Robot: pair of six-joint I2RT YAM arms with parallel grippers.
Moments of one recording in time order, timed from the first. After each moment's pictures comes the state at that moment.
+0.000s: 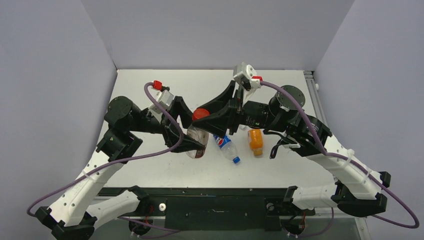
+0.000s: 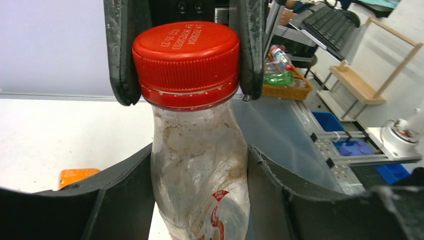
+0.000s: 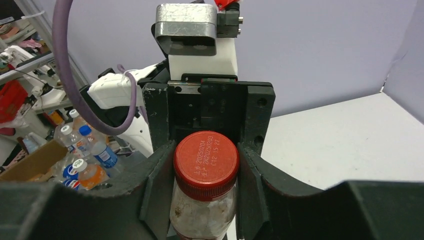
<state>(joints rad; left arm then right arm) -0.64 0.96 1.21 0.02 1.06 -0.44 1.06 1.21 1.66 -0.32 -0.37 0.25</state>
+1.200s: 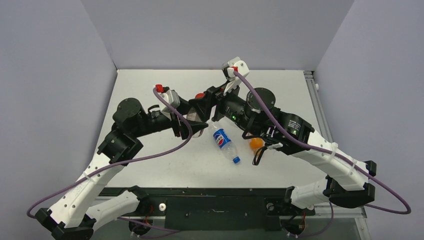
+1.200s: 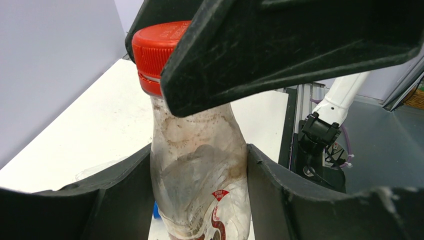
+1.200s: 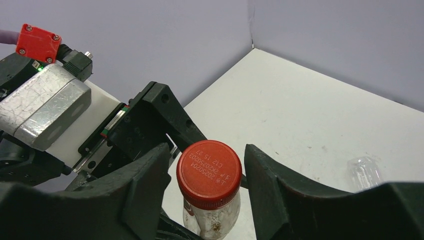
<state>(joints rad) -0.64 0.93 1.15 -0.16 0.62 -0.07 1.16 1.34 1.76 -0.46 0.30 0.28</state>
